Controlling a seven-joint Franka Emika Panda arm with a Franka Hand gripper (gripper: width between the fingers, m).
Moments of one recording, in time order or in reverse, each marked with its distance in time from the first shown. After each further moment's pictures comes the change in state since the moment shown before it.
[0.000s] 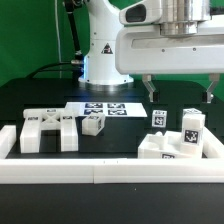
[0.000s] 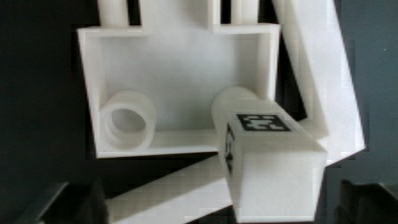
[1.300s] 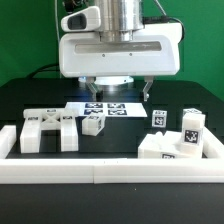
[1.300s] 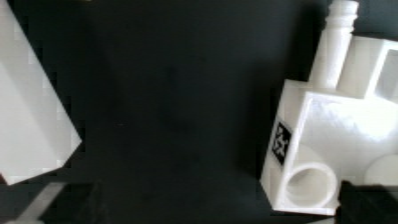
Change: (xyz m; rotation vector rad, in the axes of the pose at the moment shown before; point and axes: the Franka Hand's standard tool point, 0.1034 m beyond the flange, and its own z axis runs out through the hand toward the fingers) arm -0.023 0.108 0.005 -0.021 -0.031 -0.169
